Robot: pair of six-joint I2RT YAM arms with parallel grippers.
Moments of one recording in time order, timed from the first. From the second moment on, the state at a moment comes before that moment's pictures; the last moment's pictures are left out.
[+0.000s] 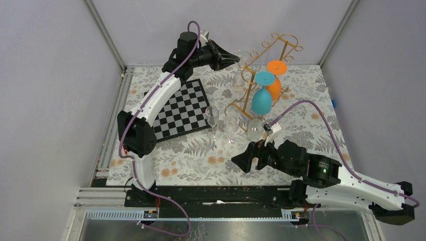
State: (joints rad) left arm -0.46 1.93 1.96 -0.20 0.66 -1.38; right arm 1.23 0.63 0.77 -0.52 0.27 0.73
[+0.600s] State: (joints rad) left arm -0.47 1.93 1.96 -0.29 0.67 -1.33; right arm 1.23 0.62 0.76 -0.52 0.27 0.74
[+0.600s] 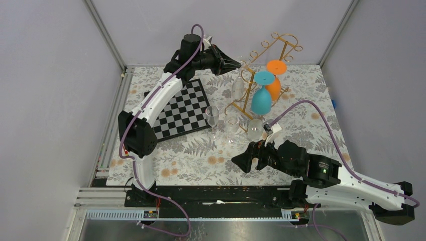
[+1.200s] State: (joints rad) left arm -0.47 1.93 1.96 -0.30 0.67 -1.33; right arm 1.23 0.61 0.76 -0.52 0.27 0.74
